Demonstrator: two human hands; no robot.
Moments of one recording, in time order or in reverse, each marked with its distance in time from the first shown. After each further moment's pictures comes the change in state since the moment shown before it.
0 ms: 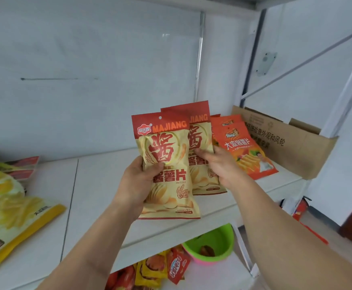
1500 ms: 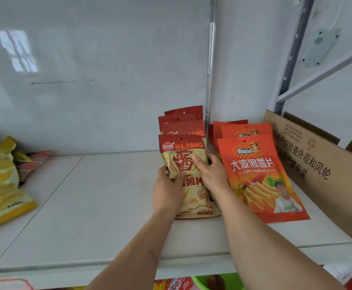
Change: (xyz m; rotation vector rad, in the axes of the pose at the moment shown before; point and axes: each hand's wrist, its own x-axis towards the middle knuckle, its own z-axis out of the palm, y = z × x) left_hand 0.119 -0.091 0.152 0.445 0.579 0.059; right_hand 0.144 0.069 -0.047 -0.203 -0.129 -0.123
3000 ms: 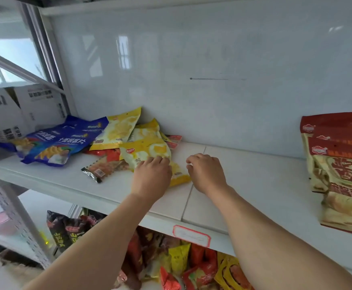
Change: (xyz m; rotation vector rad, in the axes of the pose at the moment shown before) left_hand 0.038 -0.081 -0.409 1.254 0.337 0.472; right_hand -0.140 -0.125 0.340 -0.918 -0.385 -0.740
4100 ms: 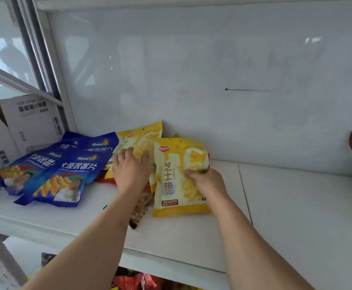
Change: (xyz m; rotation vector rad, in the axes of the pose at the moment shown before) left_hand 0.107 -0.186 0.052 -0.530 0.032 -0.598; right_hand 0.119 -0.099 0.064 0.922 0.033 0.732
